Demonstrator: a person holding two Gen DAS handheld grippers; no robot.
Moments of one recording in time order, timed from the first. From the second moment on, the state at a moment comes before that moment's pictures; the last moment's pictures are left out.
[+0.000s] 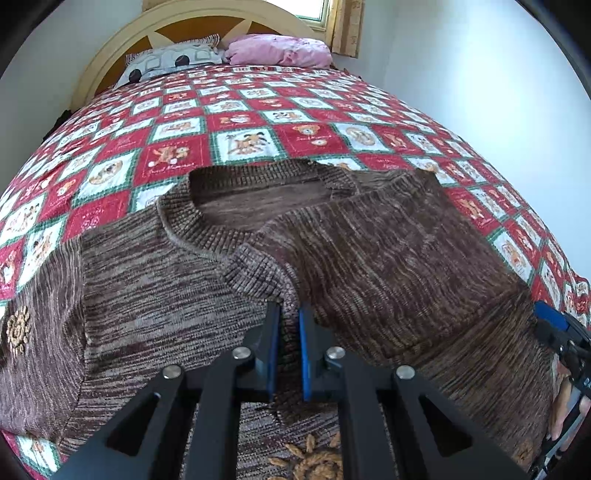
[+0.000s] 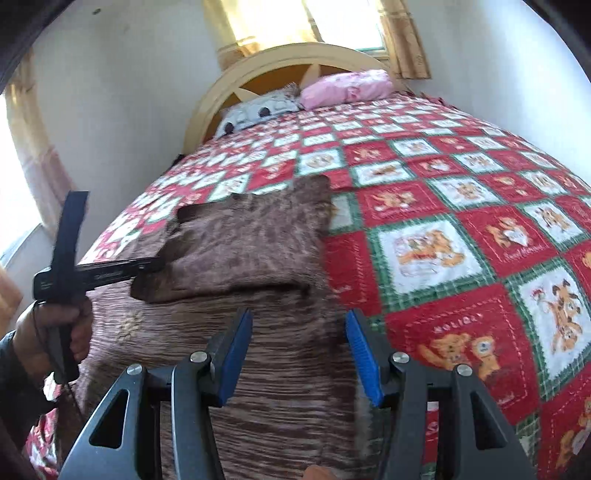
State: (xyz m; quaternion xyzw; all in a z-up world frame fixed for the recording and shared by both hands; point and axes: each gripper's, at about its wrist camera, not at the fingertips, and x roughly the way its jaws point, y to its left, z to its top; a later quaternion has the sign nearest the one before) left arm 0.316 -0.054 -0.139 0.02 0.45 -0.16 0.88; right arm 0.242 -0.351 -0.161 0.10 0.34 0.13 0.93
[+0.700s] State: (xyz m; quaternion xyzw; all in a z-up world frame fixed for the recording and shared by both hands) left arm 0.324 -0.039 -0.135 0.08 0.41 -0.06 0.91; right arm 0.311 -0.294 -0.140 0.00 0.40 0.17 0.90
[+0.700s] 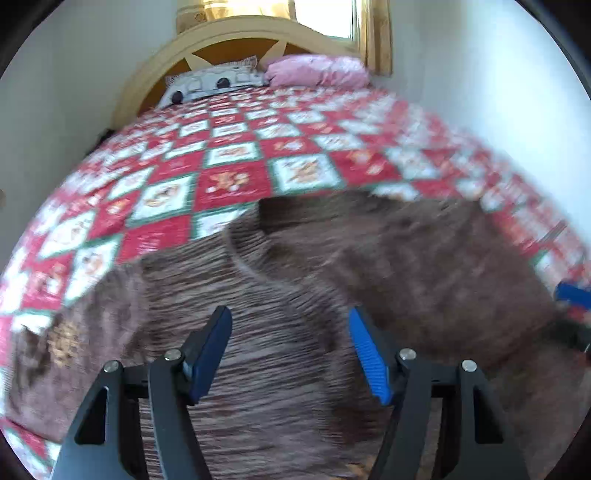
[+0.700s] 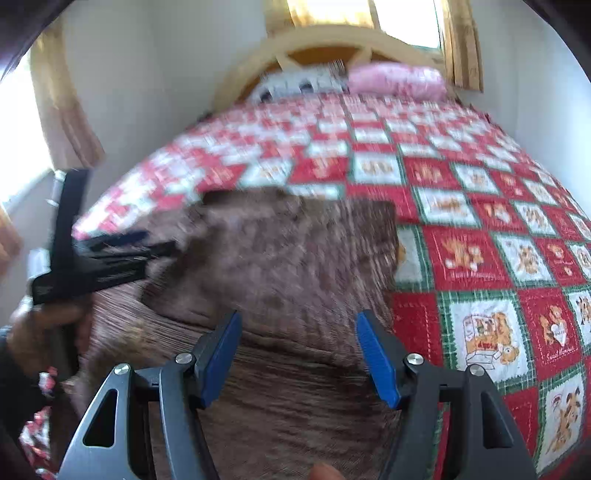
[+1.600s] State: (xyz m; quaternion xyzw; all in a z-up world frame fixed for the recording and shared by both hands) left arm 0.274 0.002 -0.149 0.09 0.43 -0.04 0.90; right arm 0.367 -0.145 -0.166 -0.16 0.40 0.17 0.89
